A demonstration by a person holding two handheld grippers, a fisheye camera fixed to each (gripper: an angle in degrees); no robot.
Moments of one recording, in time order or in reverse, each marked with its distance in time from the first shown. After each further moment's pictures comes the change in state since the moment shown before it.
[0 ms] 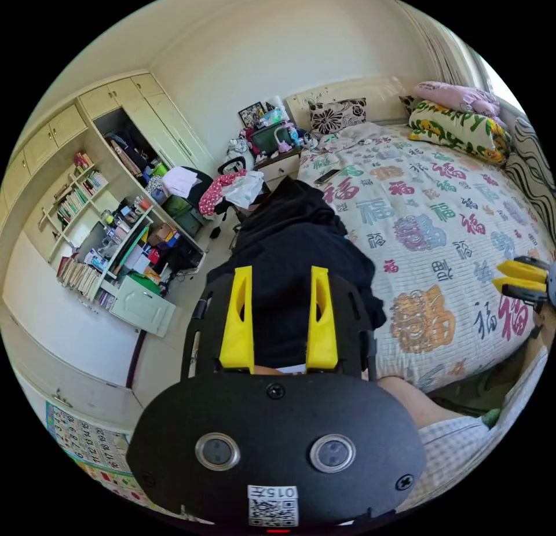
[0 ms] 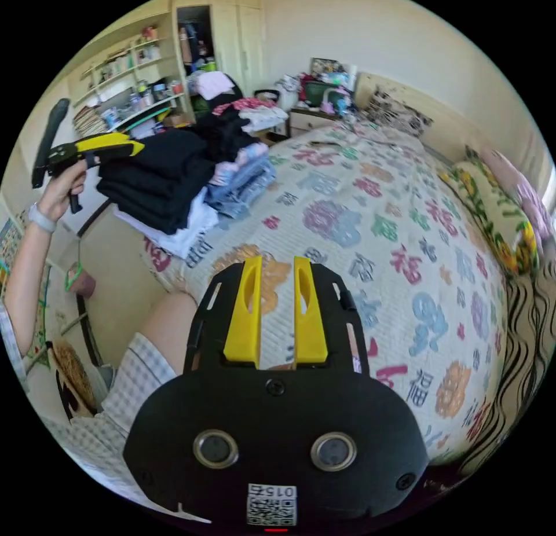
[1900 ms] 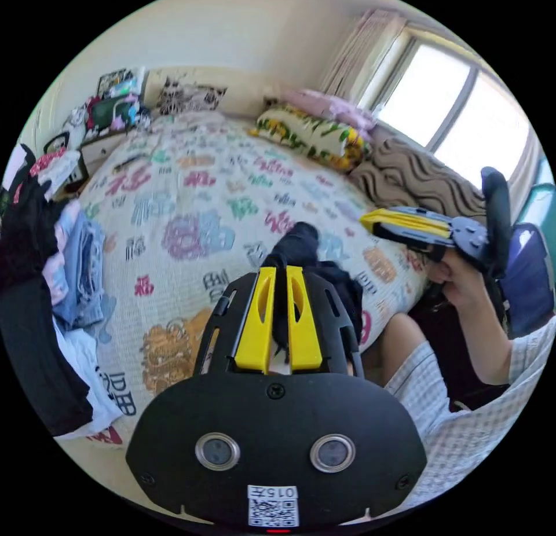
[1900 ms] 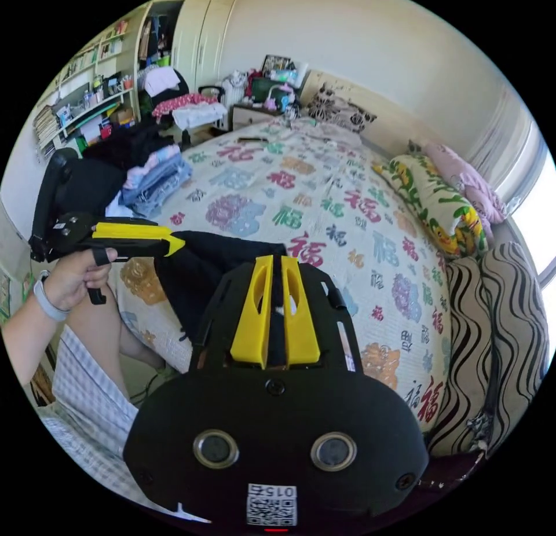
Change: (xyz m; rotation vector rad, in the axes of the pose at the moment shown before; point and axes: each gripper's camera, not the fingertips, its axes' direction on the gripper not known) left arm 0.201 -0.157 0.128 -0.092 0.910 0.087; right arm 0.222 0.041 -0.117 -0.144 0.274 0.156
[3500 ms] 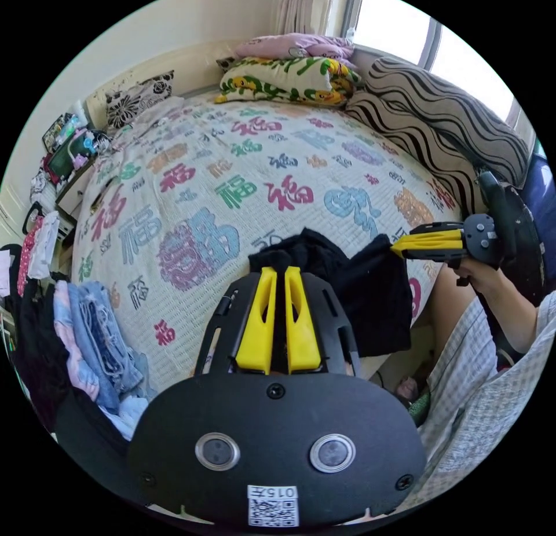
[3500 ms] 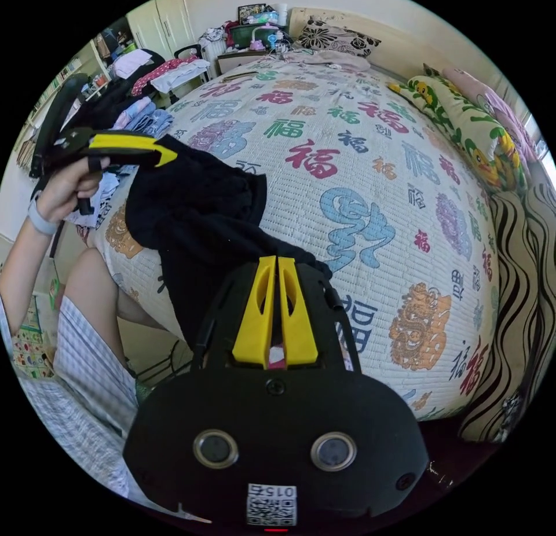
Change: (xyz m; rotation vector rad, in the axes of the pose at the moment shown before) left arm 0.029 -0.167 0.168 -0.129 -0.132 0.284; right arm 0.163 0.020 0.122 -0.175 -0.121 0.089
